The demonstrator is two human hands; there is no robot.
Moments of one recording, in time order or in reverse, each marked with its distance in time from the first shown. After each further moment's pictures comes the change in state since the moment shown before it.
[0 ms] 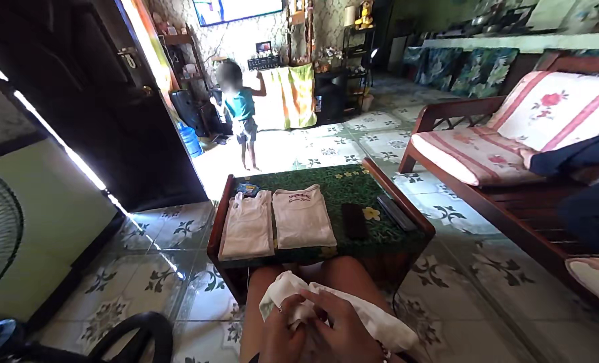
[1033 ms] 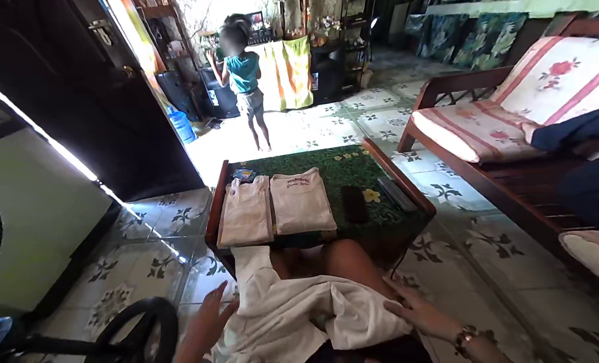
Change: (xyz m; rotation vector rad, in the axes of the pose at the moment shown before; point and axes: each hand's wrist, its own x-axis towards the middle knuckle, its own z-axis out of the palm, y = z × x) left_hand 0.002 -0.116 -0.121 0.396 -0.353 -0.622; right_hand -0.078 0.107 -0.133 -0.193 -0.527 1.059
